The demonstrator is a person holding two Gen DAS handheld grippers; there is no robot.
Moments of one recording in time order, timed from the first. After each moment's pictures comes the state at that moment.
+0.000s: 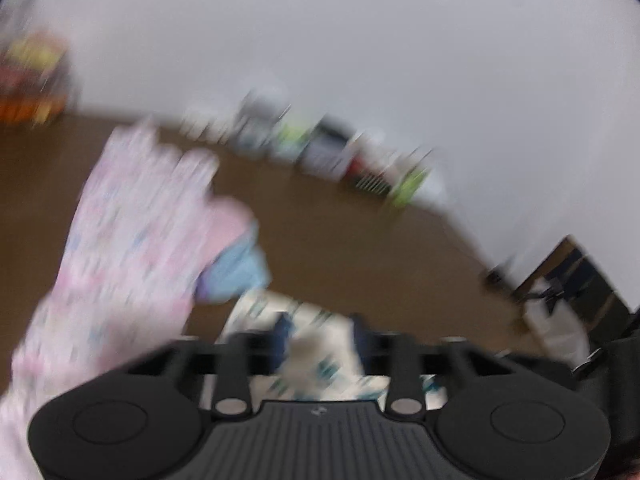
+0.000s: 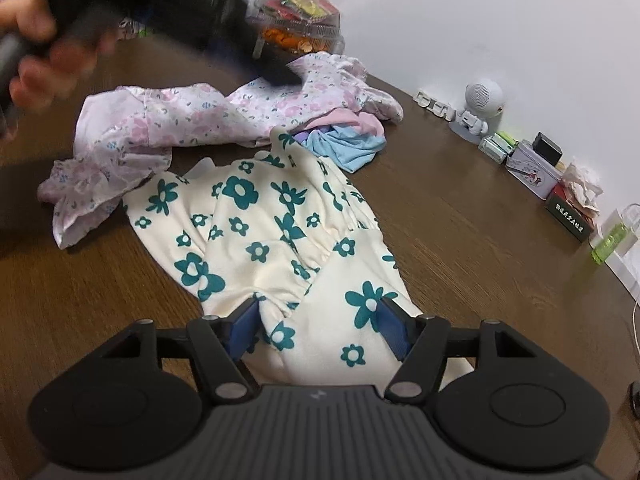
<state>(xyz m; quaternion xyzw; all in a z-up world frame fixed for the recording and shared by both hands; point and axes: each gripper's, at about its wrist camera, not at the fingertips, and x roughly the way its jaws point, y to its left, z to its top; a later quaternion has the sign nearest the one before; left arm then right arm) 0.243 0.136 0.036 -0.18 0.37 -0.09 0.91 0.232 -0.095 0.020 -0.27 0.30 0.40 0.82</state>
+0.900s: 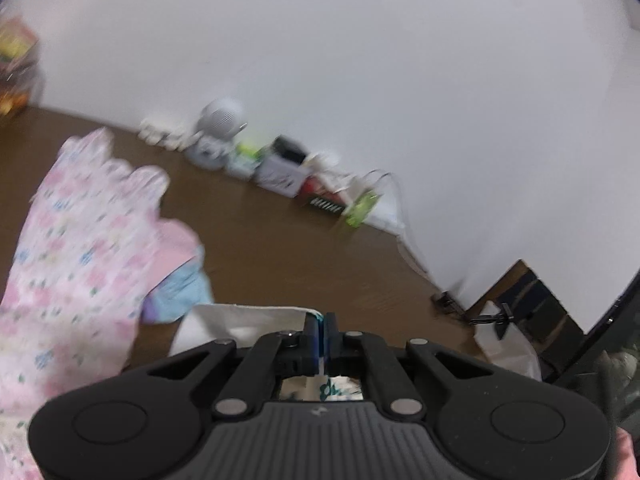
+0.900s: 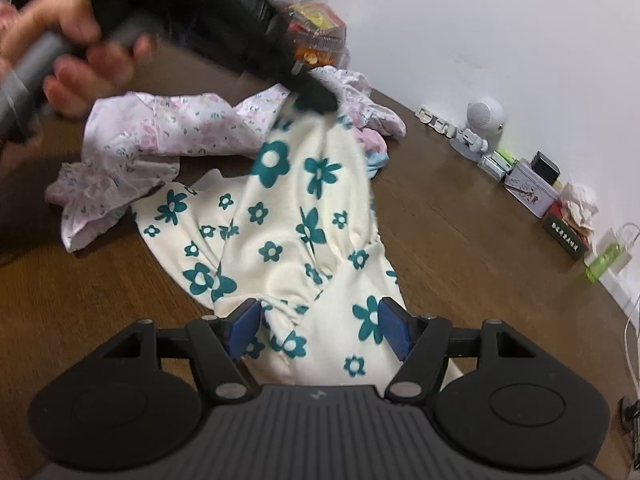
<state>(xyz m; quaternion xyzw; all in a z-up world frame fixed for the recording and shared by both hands) 0.251 0.125 0.065 -0.21 0.29 -0.17 0.92 0.228 -0.086 0.025 -0.29 0.29 0.40 0.82</state>
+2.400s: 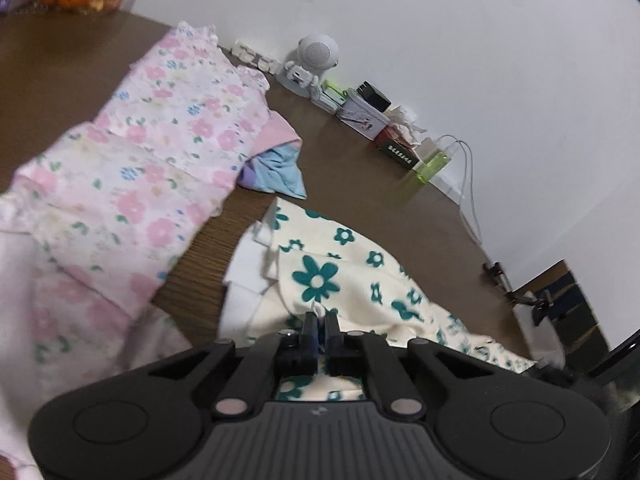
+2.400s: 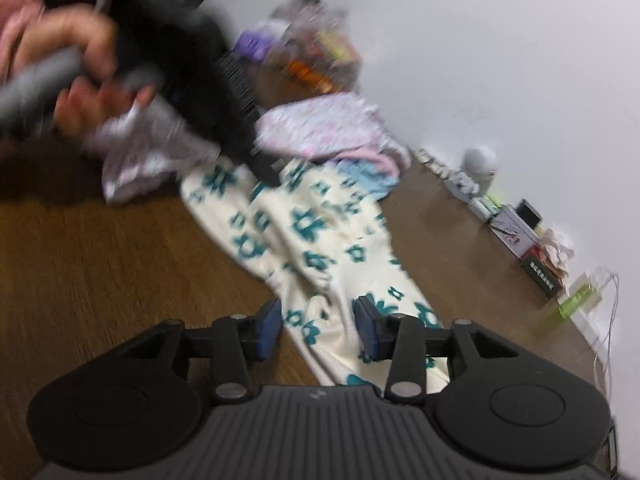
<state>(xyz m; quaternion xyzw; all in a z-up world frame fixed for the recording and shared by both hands) 0.212 0.158 -0.018 -0.27 0.36 -0.09 0.89 0.165 -0.112 0.006 -0.30 0.19 0.39 0.85</state>
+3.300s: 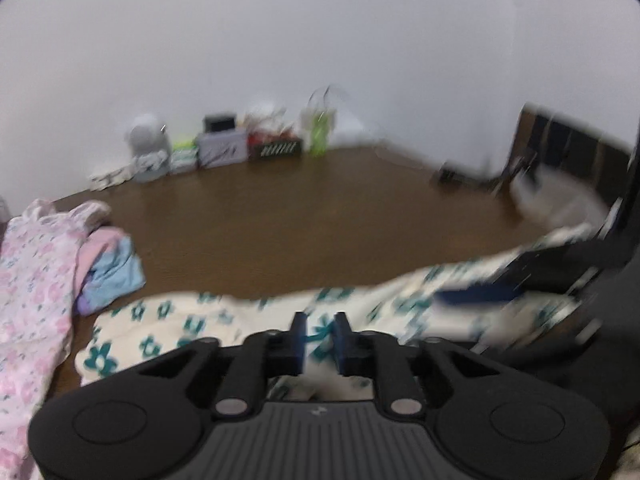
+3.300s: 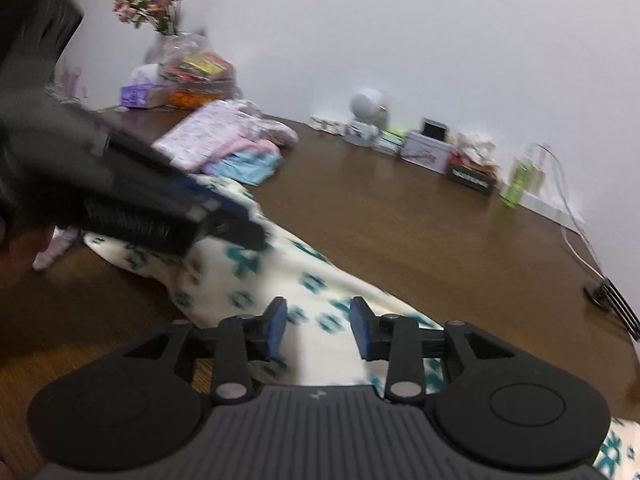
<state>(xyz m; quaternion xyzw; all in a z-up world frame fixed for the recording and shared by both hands) 0.216 -0.027 0.006 0.06 0.31 -0.13 0.94 0.207 -0.198 0.006 -0.15 0.26 0.28 0.91</state>
